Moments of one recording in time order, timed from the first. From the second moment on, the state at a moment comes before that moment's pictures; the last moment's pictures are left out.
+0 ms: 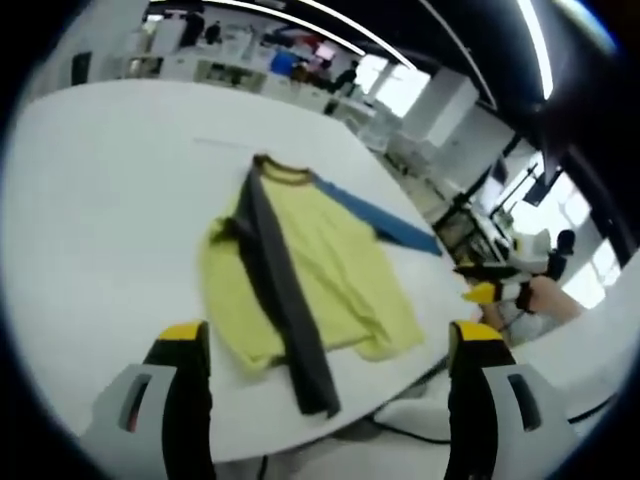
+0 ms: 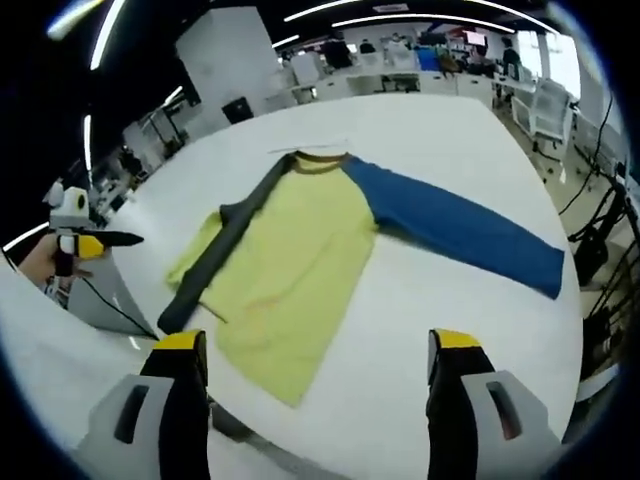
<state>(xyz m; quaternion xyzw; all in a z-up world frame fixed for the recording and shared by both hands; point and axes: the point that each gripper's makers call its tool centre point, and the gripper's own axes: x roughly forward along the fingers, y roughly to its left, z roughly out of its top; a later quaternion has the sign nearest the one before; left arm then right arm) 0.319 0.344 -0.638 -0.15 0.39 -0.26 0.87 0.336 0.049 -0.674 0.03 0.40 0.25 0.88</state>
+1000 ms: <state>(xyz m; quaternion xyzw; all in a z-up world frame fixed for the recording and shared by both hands) 0.291 0.342 -0.649 -0.15 0.40 -0.25 0.87 0.324 0.046 -0.665 0.06 0.39 0.25 0.88</state>
